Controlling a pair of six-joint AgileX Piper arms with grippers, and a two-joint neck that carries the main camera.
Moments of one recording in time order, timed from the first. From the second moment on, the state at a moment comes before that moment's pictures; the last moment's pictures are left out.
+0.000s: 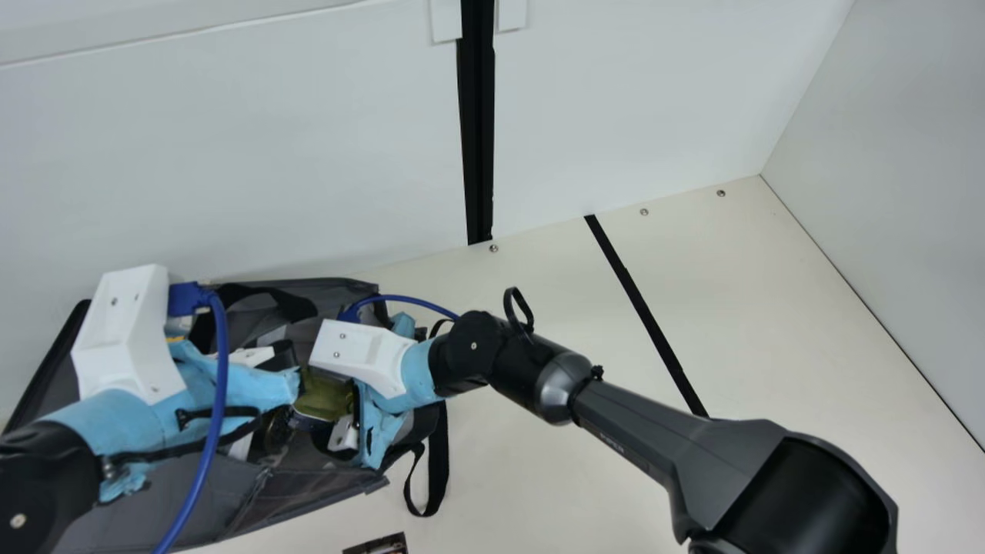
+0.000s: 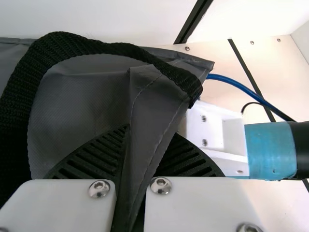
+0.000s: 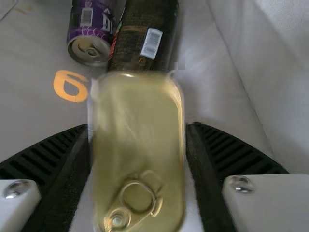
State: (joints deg) left arm -28.7 86.2 -80.7 -13.4 42.6 -7.6; right arm 27.7 109.7 -79.0 54.0 32.9 -76.7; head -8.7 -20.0
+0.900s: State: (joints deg) left arm -28.7 86.2 -80.7 -13.4 42.6 -7.6; right arm 24.0 99.7 -70.0 56.9 34.6 -80.9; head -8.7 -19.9
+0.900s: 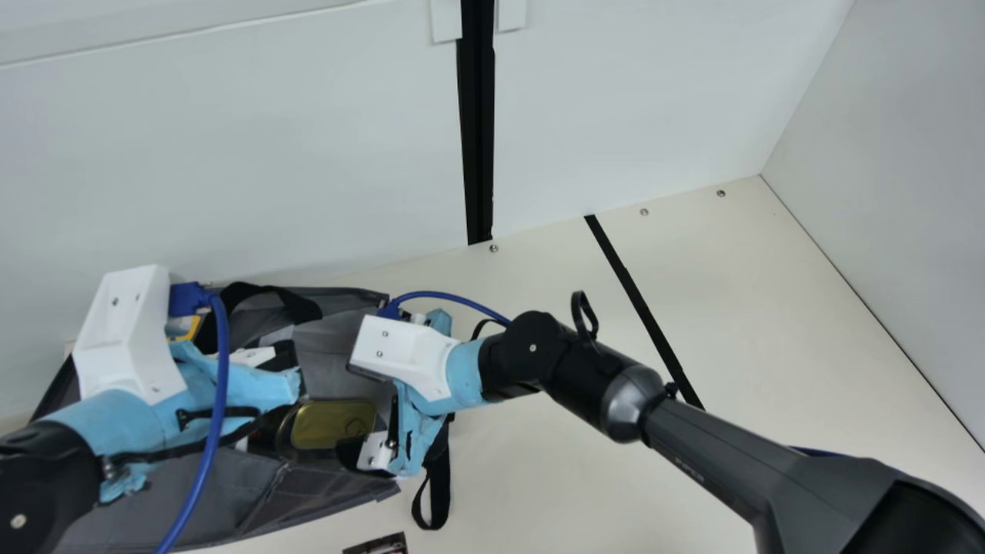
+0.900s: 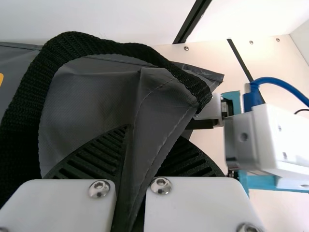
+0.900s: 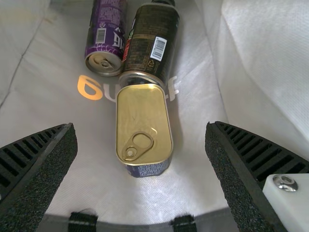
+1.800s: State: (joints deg) left arm -28.7 86.2 -80.7 -13.4 42.6 -7.6; right arm 20.2 87.6 -61.4 54.3 34.4 -77.7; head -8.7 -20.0
